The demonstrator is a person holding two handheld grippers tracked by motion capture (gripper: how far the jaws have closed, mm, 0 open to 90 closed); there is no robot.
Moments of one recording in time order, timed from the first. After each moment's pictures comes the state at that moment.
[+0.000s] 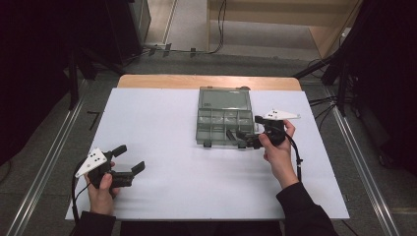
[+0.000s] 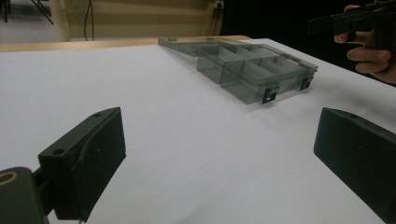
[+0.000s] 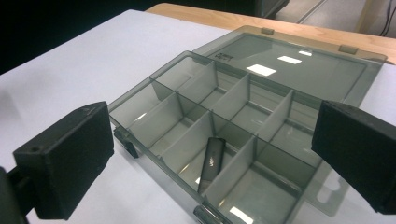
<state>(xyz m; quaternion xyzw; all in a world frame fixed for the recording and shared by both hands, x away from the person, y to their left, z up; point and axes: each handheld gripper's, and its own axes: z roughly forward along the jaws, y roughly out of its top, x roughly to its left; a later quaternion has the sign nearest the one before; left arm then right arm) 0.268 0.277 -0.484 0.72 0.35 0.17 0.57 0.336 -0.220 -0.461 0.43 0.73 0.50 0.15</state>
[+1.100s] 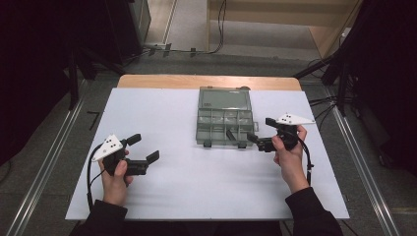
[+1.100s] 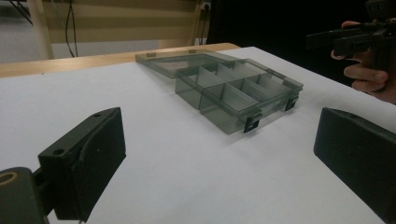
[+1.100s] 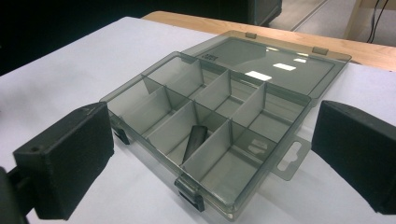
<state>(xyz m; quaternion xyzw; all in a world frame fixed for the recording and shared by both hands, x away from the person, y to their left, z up) 0.291 0.235 -0.460 0.73 0.34 0.16 0.57 0.320 -0.249 -0.462 0.43 0.73 0.51 0.16</state>
